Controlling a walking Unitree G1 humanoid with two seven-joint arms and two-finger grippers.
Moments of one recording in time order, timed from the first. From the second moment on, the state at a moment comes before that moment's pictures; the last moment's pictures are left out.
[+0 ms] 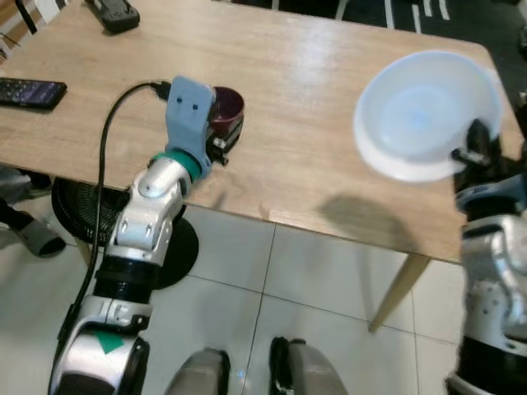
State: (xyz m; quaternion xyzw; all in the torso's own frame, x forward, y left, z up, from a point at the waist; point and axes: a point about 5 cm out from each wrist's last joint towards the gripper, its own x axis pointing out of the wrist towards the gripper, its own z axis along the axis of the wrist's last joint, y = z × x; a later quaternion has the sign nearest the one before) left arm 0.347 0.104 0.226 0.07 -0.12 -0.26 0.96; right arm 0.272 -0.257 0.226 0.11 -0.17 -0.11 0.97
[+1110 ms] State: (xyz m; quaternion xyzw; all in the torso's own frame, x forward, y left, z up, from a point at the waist) left arm 0.308 0.090 0.221 0.10 -0.10 -0.44 0.89; right arm 0.320 -0.198 0.173 0.30 0.03 -0.01 0.95
